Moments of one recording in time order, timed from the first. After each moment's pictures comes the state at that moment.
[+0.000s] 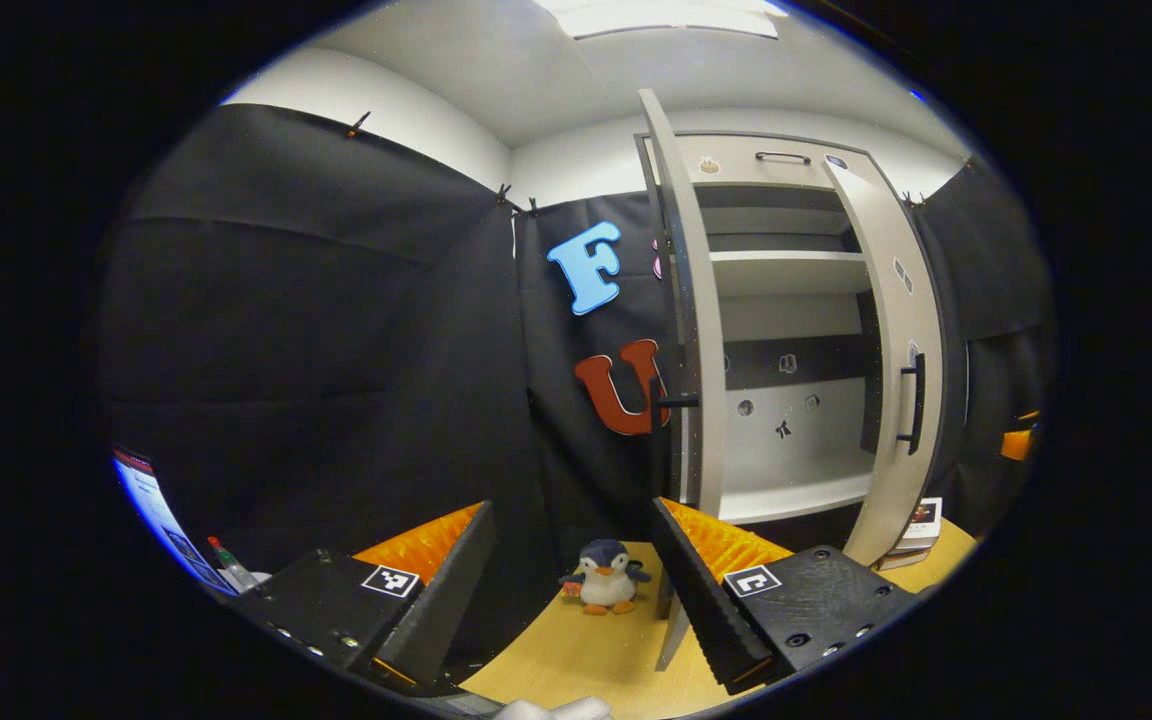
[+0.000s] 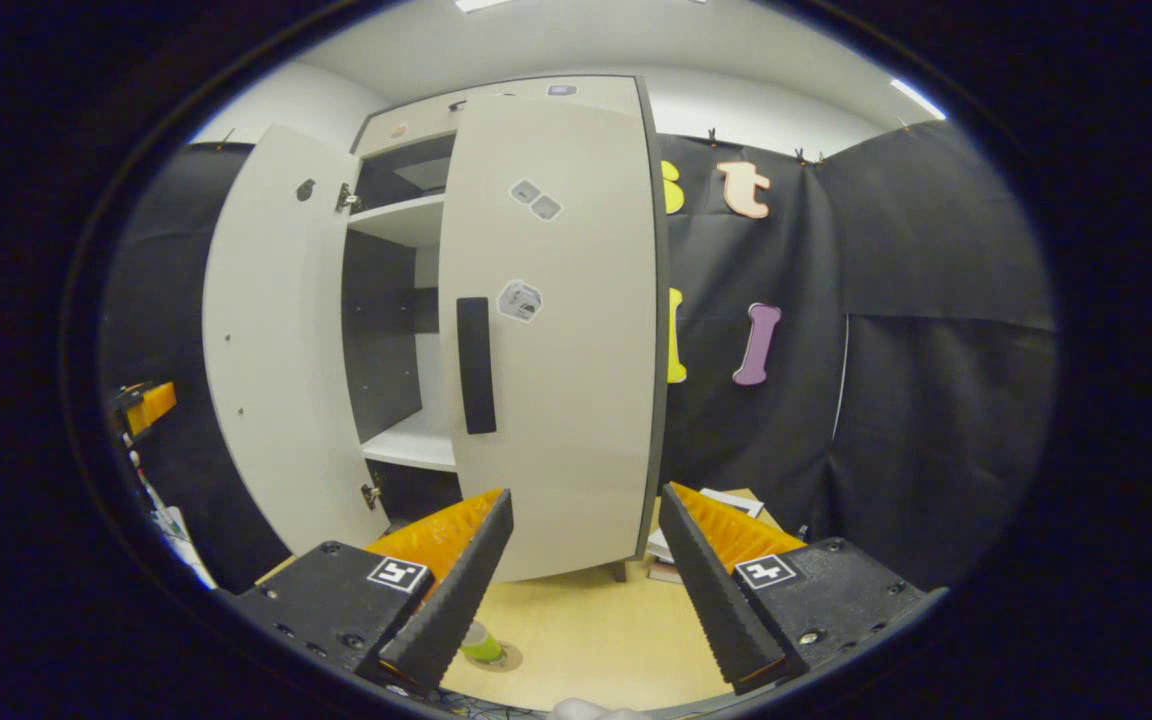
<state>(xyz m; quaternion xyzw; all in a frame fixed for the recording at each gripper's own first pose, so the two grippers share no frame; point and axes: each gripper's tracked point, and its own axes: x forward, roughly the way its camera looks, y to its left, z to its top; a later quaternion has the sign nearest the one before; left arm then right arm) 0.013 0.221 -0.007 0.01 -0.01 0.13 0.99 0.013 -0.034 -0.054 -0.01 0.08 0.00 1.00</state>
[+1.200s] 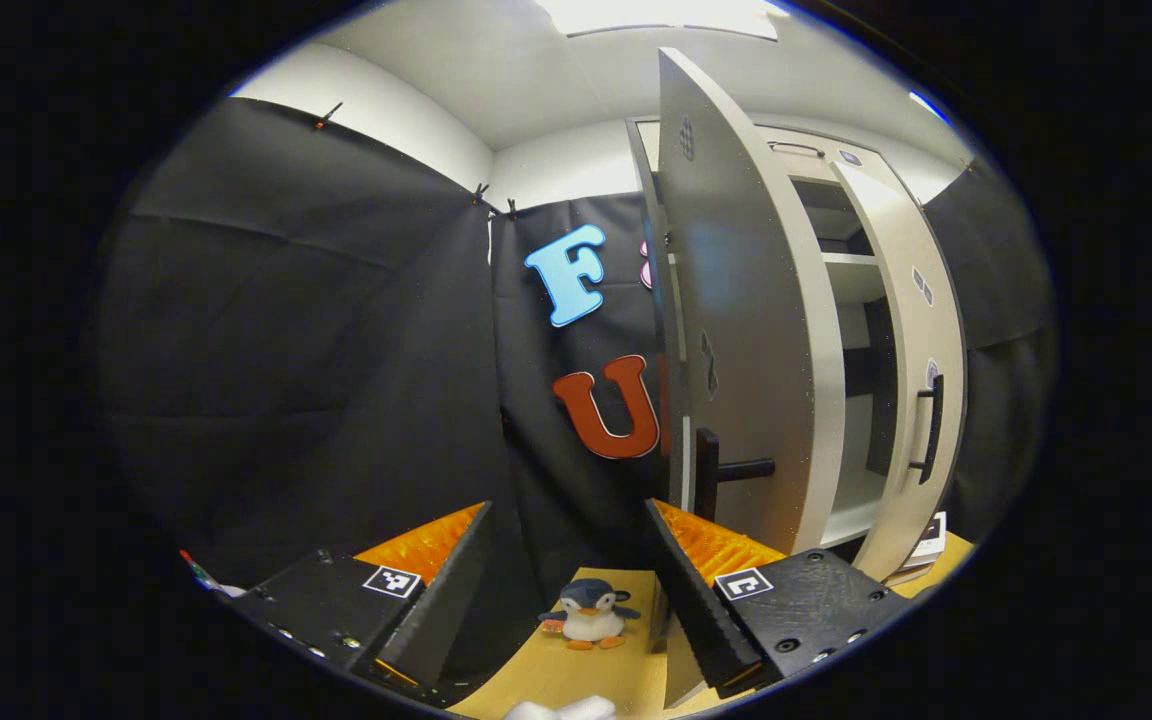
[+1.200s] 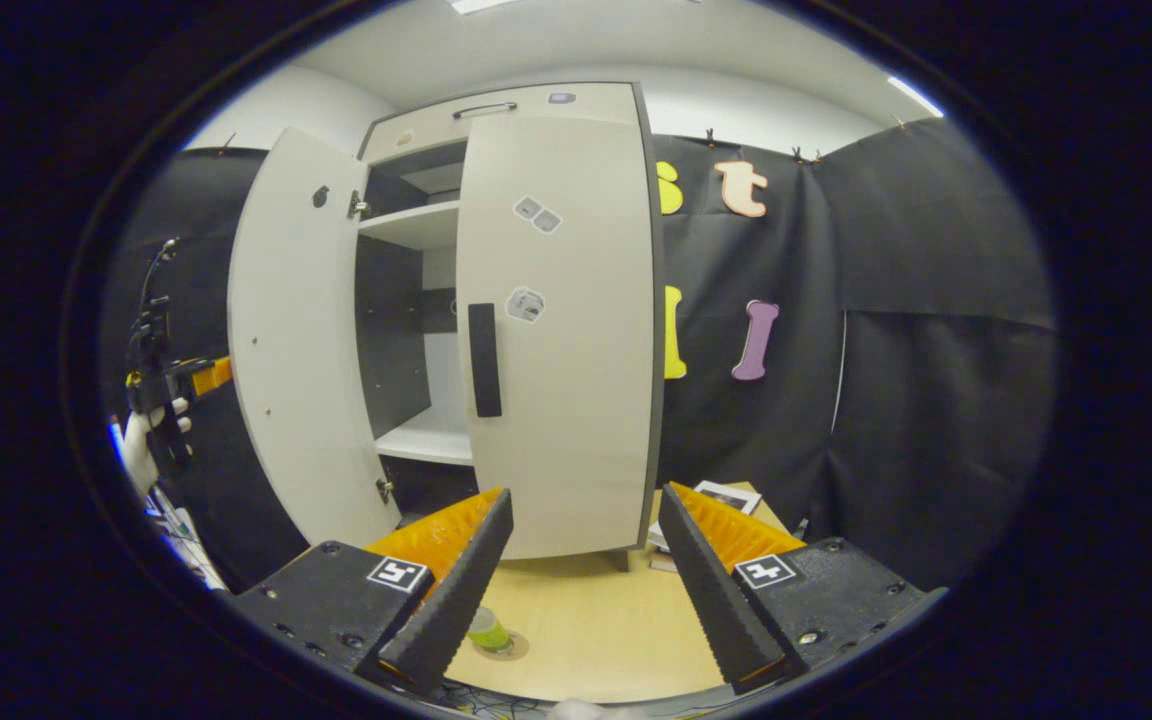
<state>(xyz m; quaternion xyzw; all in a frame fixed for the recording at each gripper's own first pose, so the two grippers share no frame) 0.097 0.214 0.016 0.01 -0.02 0.09 1.00 -0.019 -0.032 -0.052 -0.01 0.08 0.01 1.00</state>
